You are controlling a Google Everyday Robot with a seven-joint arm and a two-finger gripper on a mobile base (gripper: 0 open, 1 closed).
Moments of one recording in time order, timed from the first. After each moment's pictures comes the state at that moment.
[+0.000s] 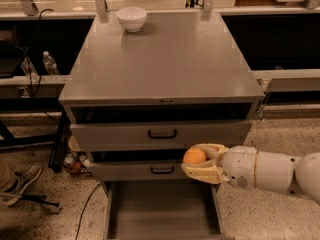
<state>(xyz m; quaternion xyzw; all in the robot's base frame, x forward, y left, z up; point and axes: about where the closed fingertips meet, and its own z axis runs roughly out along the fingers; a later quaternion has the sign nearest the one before) 0.433 -0.095 0.748 -0.39 0.73 0.33 0.46</state>
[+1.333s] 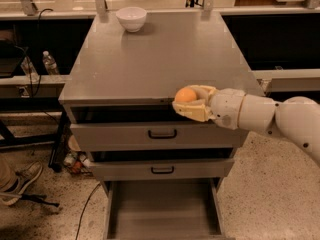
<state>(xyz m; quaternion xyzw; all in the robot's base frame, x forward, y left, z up) 0.558 -0.079 0.840 -0.39 0.67 0.30 0.56</state>
